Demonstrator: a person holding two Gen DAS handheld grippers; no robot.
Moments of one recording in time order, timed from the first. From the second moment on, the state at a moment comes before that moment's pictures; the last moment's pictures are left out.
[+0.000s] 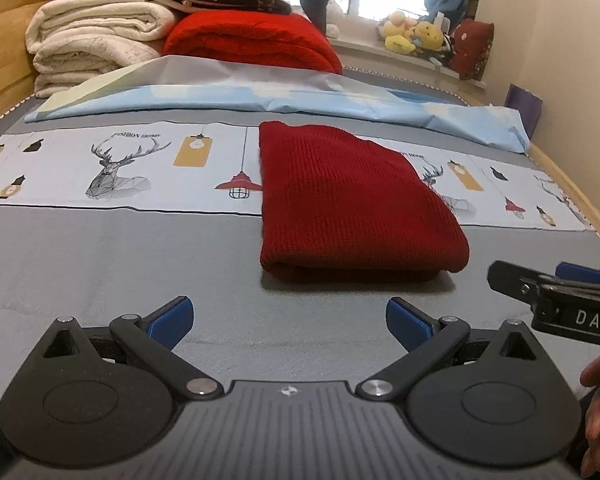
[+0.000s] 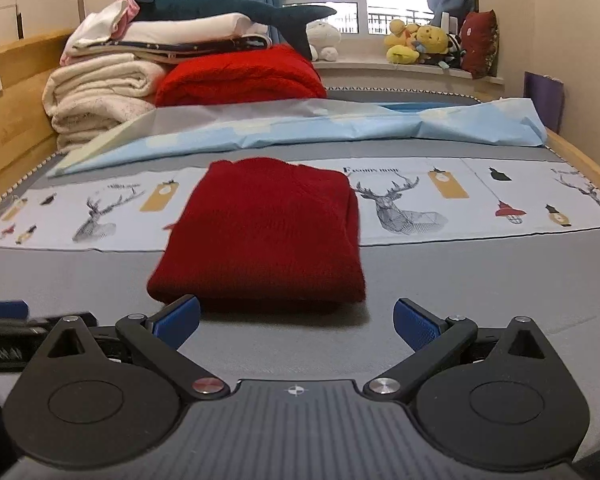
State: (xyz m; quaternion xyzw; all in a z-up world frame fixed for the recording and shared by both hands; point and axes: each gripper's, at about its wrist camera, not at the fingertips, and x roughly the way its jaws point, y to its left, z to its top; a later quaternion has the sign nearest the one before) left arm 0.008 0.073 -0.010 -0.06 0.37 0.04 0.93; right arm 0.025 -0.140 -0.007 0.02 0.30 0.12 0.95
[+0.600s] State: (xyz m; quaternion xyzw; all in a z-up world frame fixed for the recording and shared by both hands) left arm 0.022 0.066 -0.019 -0.08 0.38 0.03 0.92; right arm 0.033 -0.131 -0.011 0.01 0.31 0.13 0.94
